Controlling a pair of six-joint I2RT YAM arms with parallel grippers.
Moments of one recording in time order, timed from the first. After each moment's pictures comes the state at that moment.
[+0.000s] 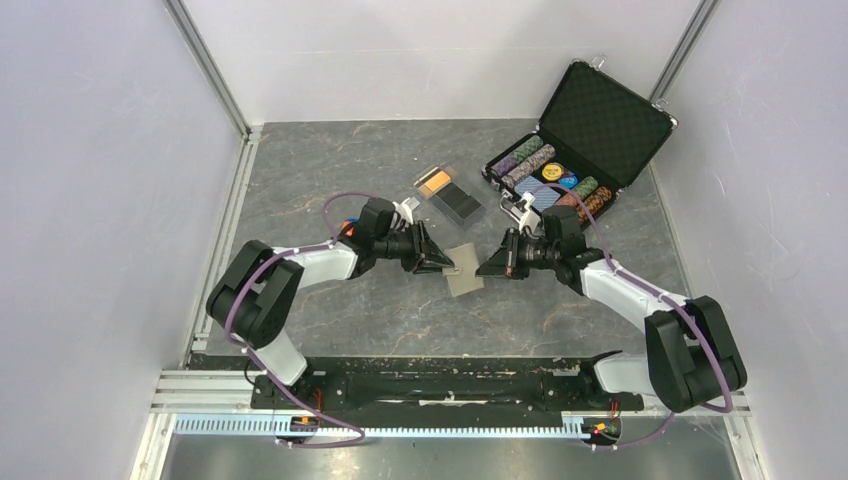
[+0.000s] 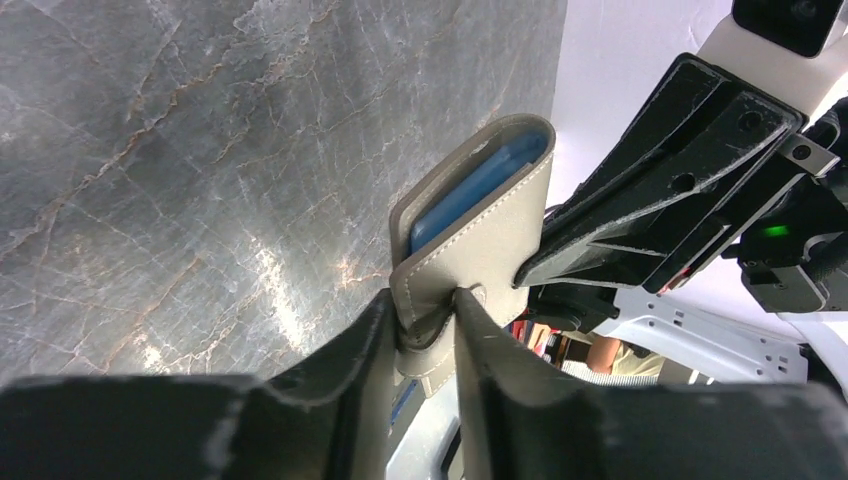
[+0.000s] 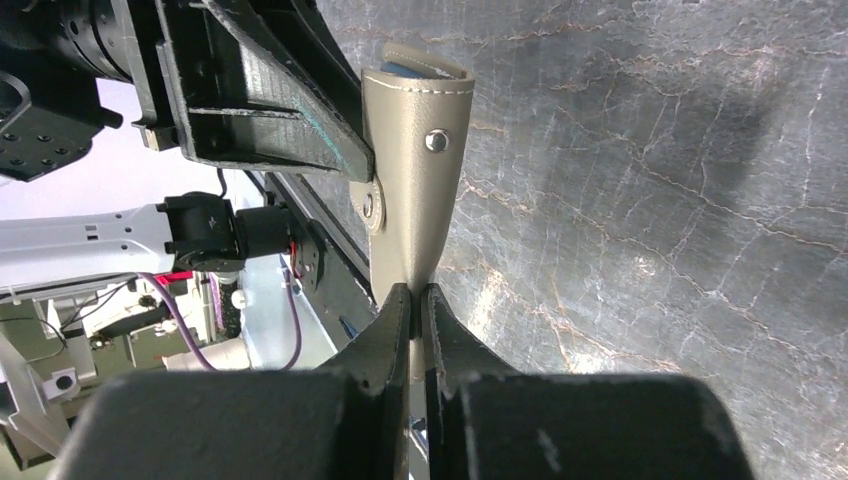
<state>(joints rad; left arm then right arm) -0.56 1.66 0.79 0.26 0.70 -0.98 0.32 1.31 0.60 0.01 -0.77 0.62</state>
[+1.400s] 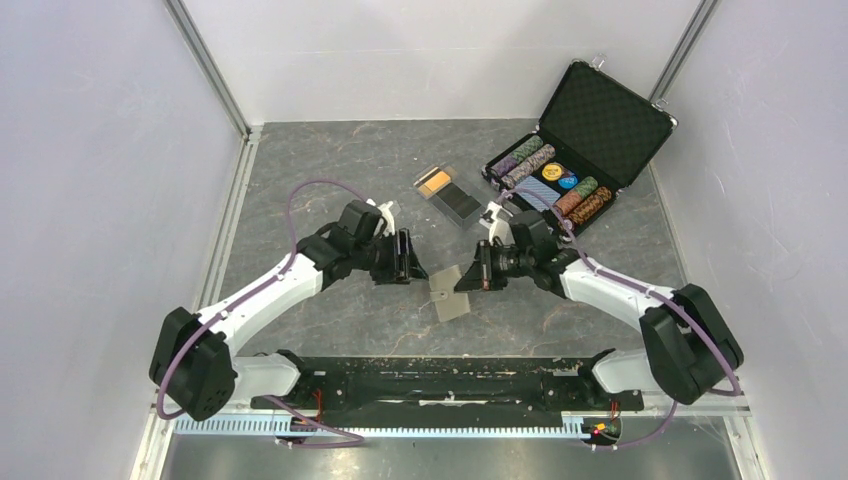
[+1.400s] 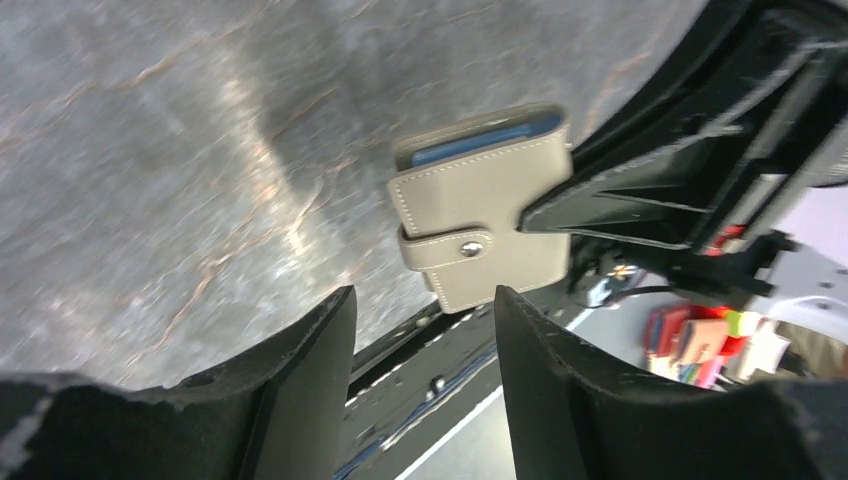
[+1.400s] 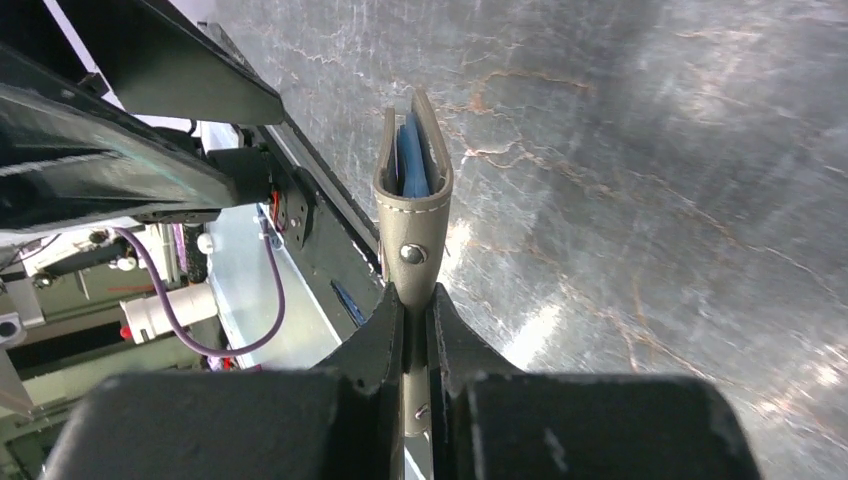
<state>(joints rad) -0.60 1.26 0.85 -0.39 0.40 -0.69 0.51 1.34 0.64 -0.02 -0.69 0.62</state>
